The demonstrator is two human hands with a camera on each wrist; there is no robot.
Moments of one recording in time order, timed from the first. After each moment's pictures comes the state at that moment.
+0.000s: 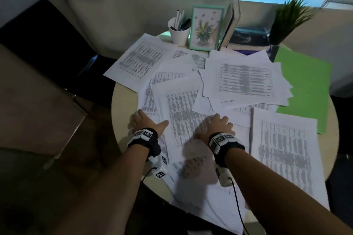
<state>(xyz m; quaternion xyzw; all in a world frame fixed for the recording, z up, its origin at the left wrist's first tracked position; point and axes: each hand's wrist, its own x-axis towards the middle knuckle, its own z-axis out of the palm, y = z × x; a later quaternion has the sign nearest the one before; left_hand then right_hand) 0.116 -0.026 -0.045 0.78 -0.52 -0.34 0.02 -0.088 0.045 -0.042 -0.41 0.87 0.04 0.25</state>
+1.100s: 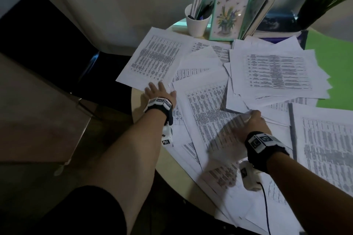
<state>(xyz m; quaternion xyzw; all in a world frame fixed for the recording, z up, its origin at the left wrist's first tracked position) 0.145 -0.171 -0.056 0.67 -0.70 -0.21 -0.14 -0.074 0.022 -0.049 -0.27 0.92 -0.08 0.28</state>
